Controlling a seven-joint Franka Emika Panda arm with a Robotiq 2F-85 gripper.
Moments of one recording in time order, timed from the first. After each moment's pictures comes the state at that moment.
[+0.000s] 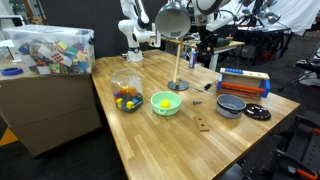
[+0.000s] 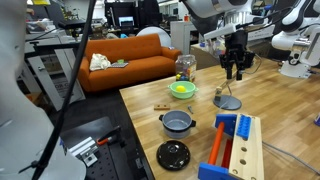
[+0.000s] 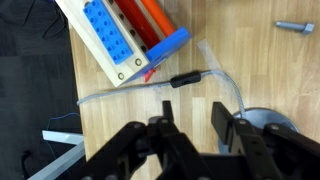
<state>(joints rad) 0.05 0.50 -0.08 -1.62 -0.25 1.97 0.24</state>
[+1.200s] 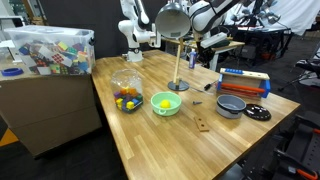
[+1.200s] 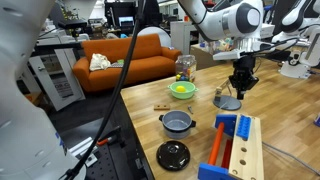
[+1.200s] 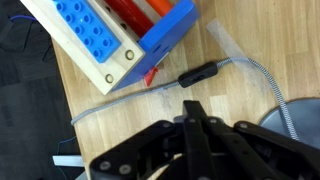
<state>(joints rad) 0.02 0.72 -0.12 -1.48 -0.21 2.00 0.33</state>
